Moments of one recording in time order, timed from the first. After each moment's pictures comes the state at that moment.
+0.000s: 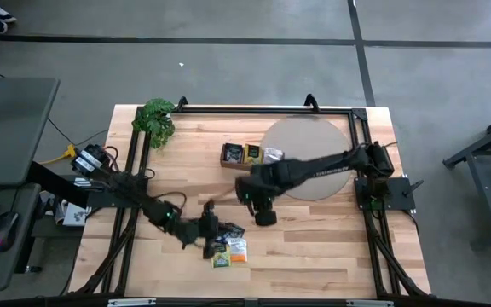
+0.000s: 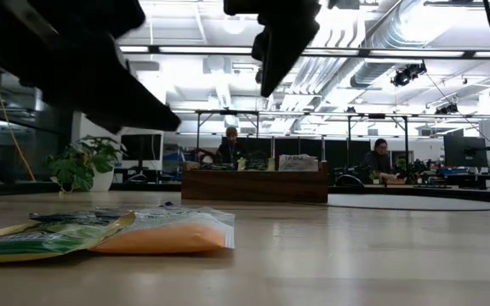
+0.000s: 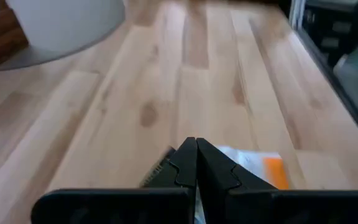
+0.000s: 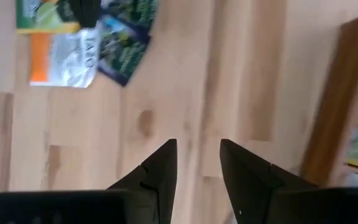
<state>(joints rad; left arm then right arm) -0.58 1.66 0.61 0.57 -0.51 -0.41 0.14 1.97 1.79 -1.06 0.01 0.06</state>
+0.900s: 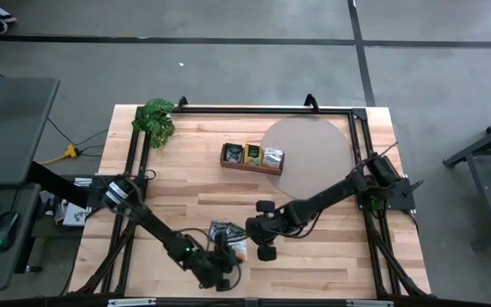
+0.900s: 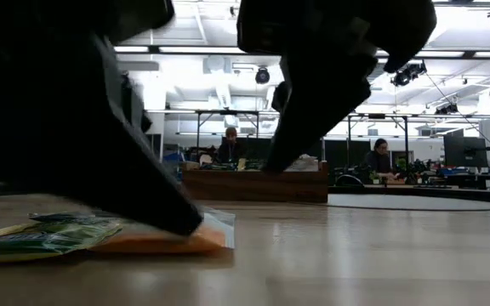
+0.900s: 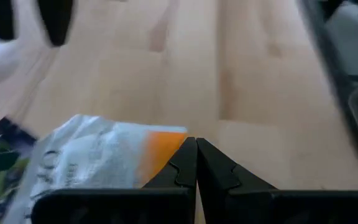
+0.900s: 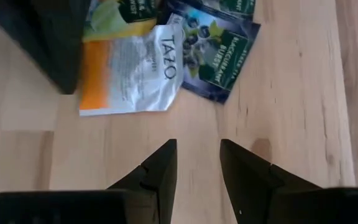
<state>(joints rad) -0.72 2.04 1.09 0.21 -0.55 -0.61 0.38 1.97 1.34 -0.39 0.12 0.37</state>
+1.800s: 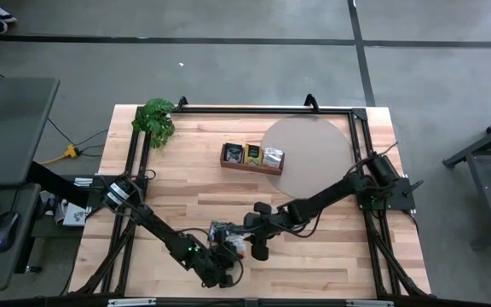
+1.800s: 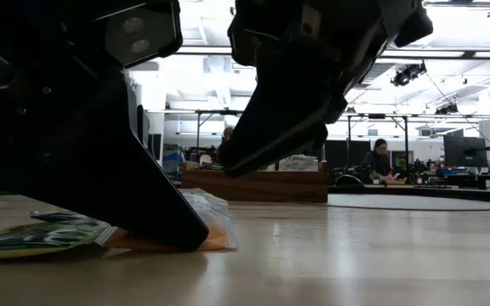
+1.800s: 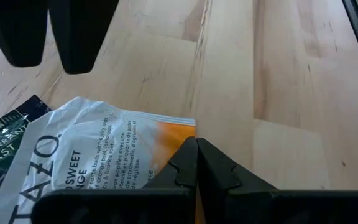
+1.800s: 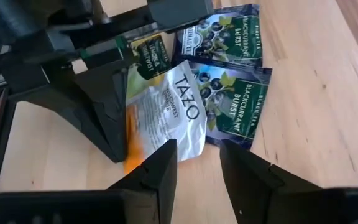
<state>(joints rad) -0.70 2.08 1.10 0.12 -0.55 -0.73 0.36 1.97 1.18 0.02 0.09 0.52</state>
